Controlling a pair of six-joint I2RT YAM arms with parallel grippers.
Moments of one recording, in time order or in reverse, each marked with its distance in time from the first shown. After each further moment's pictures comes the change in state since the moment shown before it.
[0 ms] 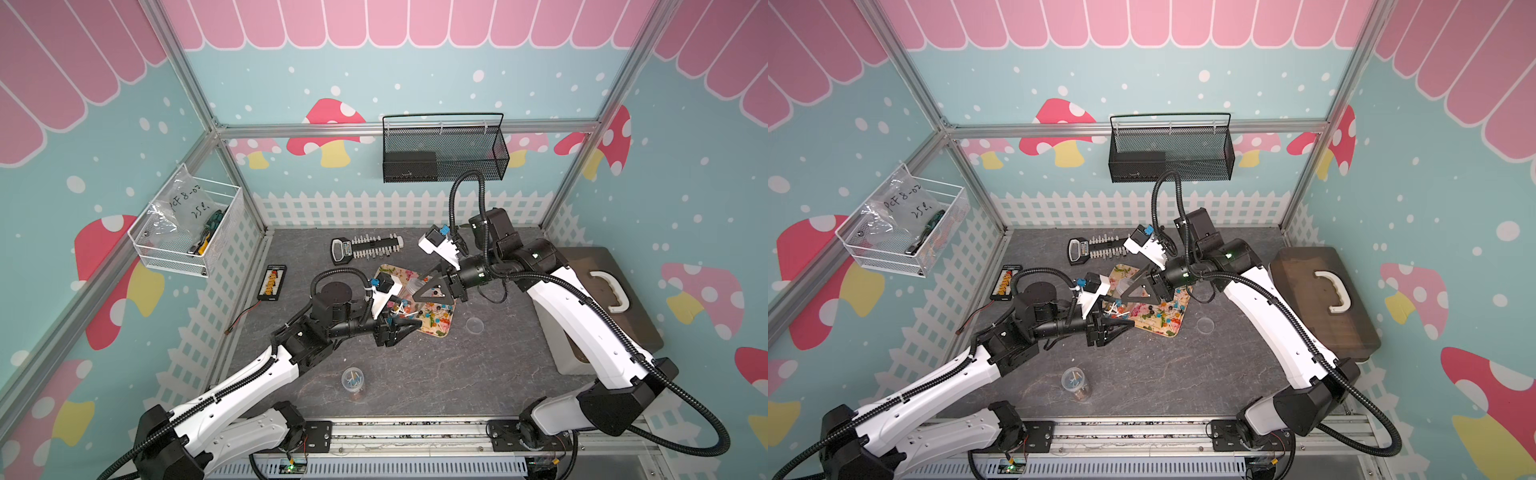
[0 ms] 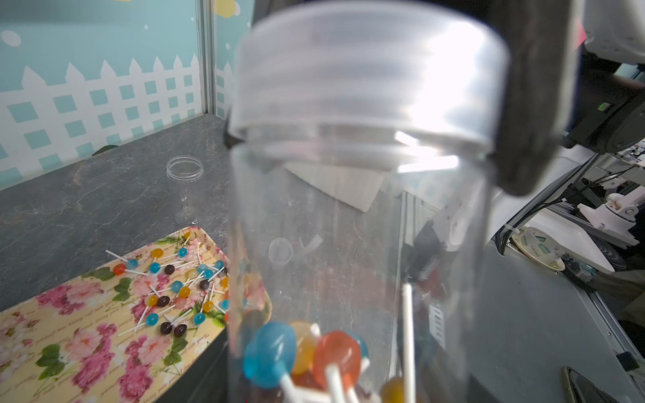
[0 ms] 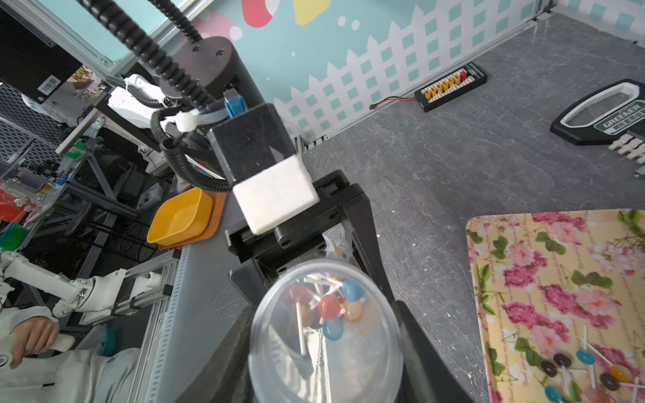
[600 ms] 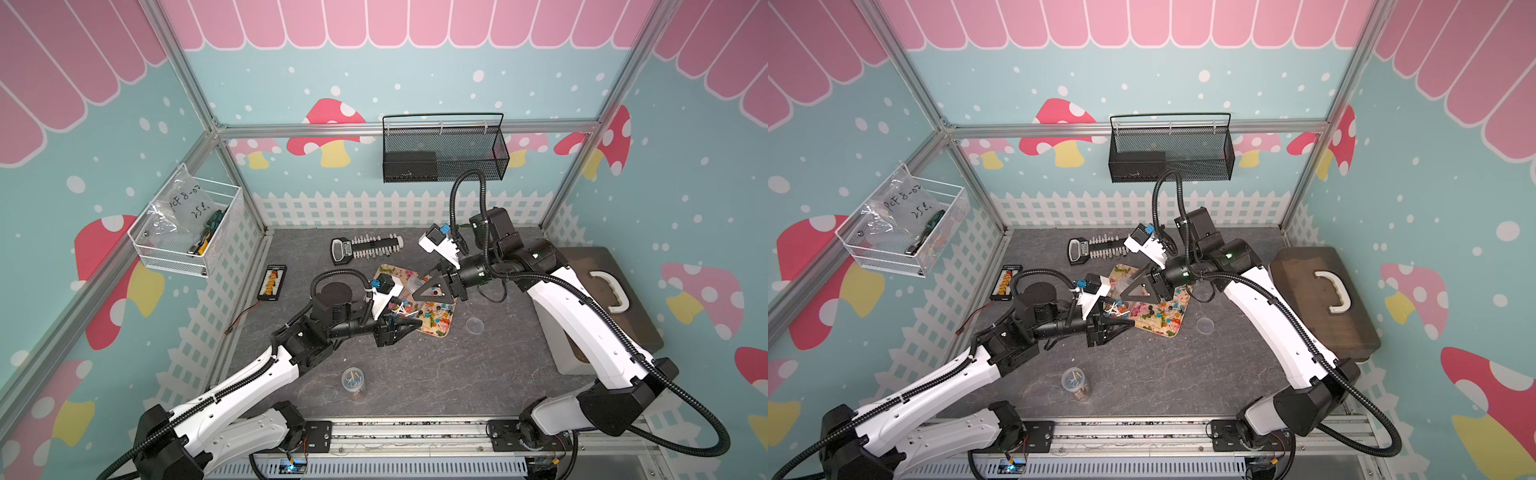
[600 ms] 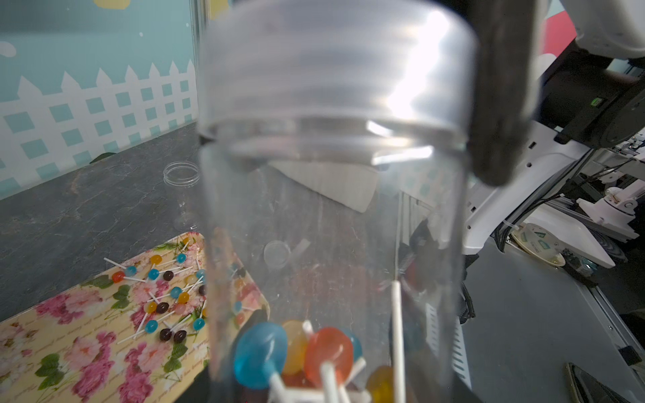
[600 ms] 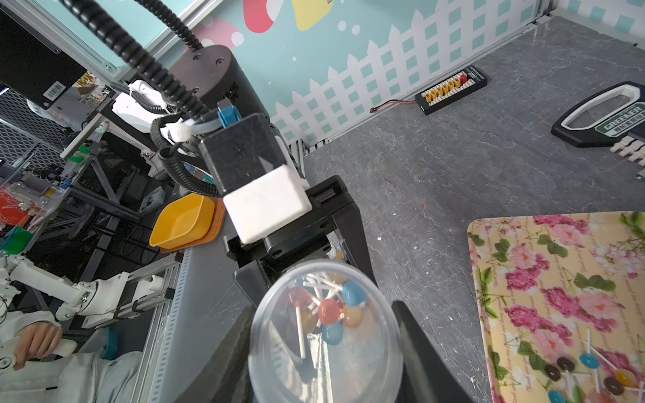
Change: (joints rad) left arm 0.000 -0.006 -0.001 0.000 0.000 0.003; right arm 0.021 0.057 0.002 0.037 0.100 0.031
